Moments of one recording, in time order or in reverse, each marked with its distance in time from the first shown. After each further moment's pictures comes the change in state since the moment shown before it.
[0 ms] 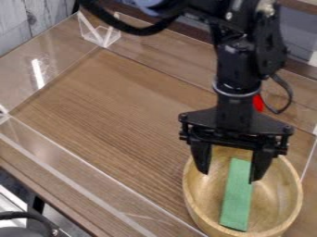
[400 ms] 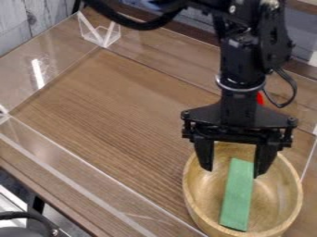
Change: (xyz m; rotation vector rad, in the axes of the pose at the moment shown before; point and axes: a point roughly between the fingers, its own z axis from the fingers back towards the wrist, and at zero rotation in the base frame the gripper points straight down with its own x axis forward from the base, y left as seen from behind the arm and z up) arm 0.002 -0.002 0.002 -0.004 -0.008 0.043
